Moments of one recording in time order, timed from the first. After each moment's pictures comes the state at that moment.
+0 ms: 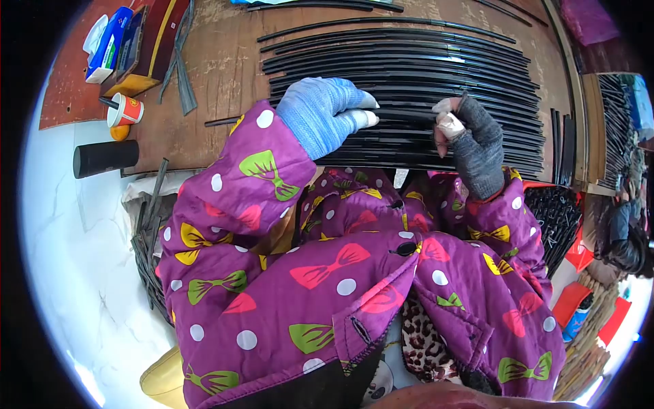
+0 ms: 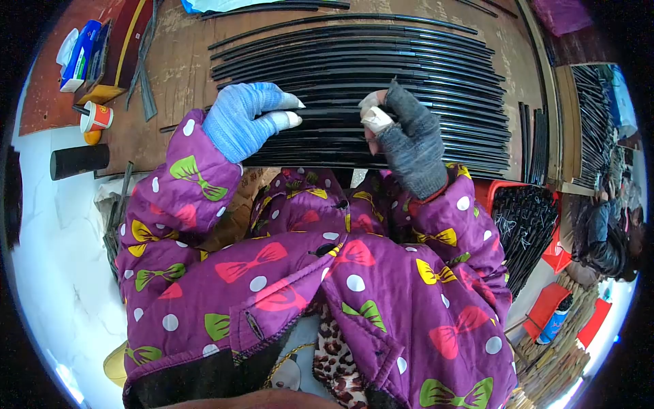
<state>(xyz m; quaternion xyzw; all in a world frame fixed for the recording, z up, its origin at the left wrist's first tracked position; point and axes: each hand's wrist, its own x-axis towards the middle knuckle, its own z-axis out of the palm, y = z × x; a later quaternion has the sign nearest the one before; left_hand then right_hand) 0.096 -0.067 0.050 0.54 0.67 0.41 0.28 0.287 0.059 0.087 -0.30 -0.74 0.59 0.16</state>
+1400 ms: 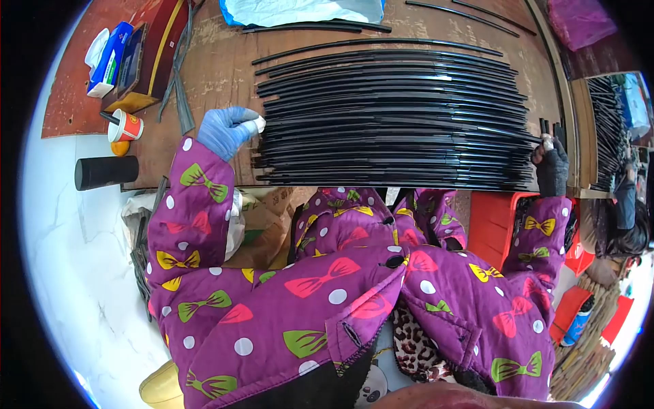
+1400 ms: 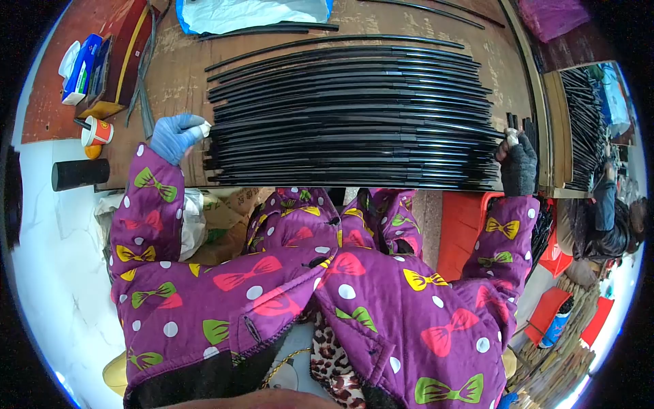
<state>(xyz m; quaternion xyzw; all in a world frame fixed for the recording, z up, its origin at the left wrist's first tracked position) 0.004 -0.129 0.007 0.30 0.79 0.40 0.36 0.467 0.253 0.058 -0.40 -0.57 0.63 0.34</state>
